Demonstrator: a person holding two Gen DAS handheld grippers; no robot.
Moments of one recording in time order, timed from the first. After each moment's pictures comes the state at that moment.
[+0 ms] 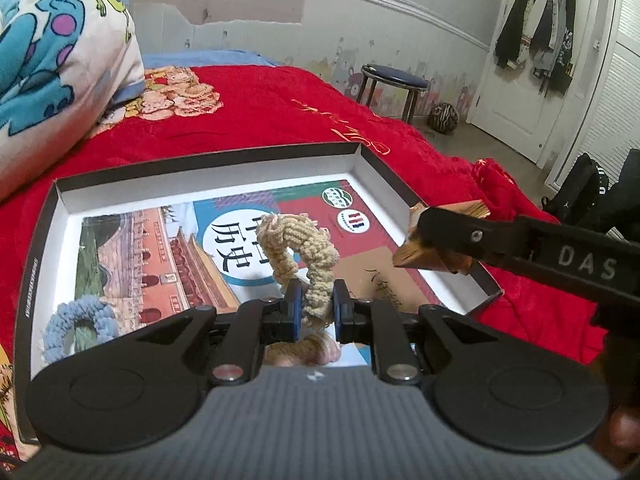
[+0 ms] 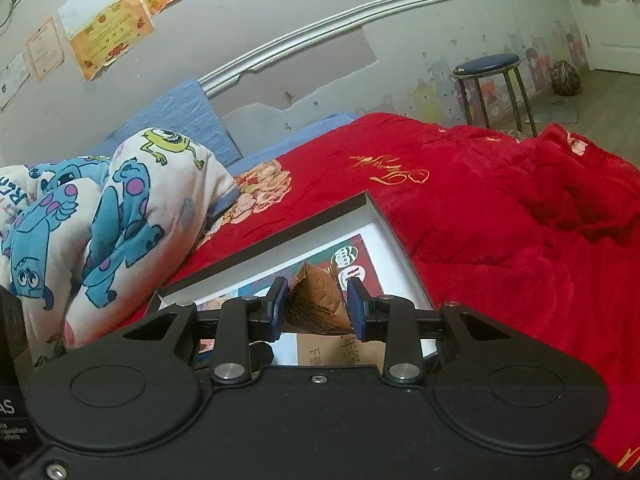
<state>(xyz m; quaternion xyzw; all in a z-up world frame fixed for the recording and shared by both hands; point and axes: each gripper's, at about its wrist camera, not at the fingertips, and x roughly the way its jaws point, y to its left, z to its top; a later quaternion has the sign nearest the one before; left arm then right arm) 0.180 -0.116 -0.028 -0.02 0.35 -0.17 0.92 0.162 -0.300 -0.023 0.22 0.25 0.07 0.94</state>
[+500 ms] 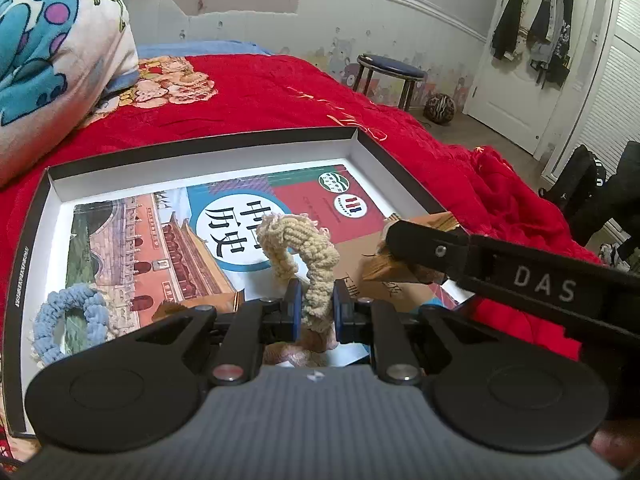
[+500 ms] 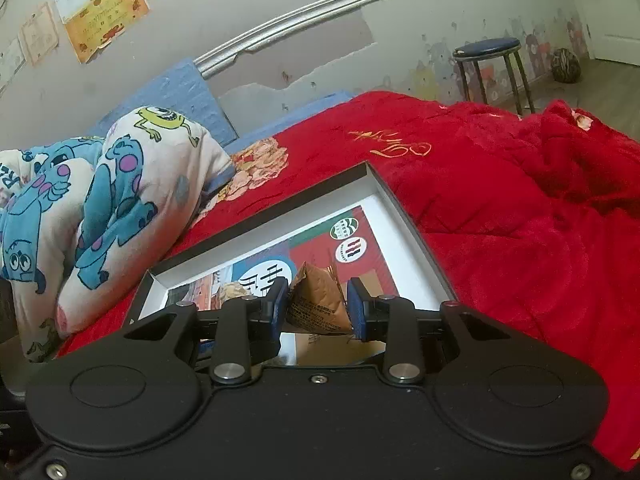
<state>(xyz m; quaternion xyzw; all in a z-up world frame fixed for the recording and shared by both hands) 0.178 -0.116 -0.036 -0.02 0.36 -0.18 0.92 0.167 -0.289 -0.037 0.22 0.28 0.07 0.93</state>
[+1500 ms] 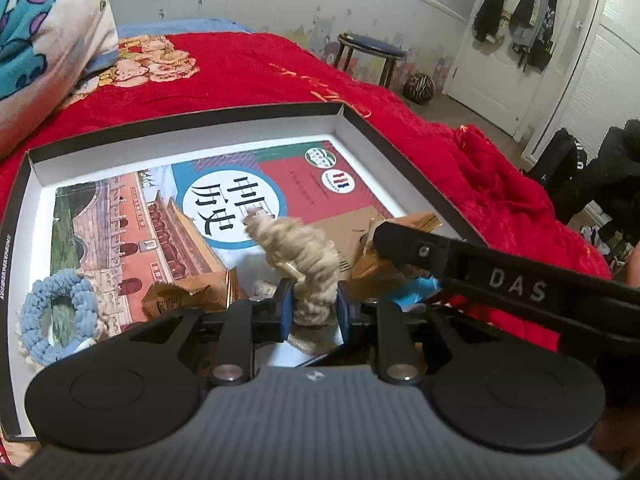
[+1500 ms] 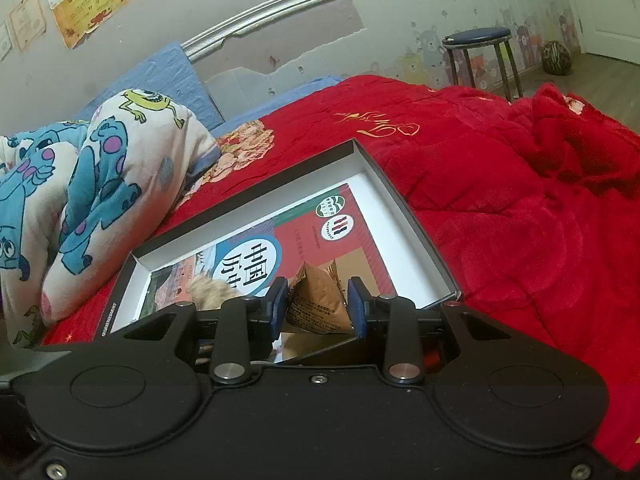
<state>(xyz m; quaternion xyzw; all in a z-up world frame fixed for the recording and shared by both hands) 0.180 -0.110 -0.042 -0.02 0.39 -0.21 0.90 0.168 -0.285 -0.049 0.21 0.30 0.06 0.93</state>
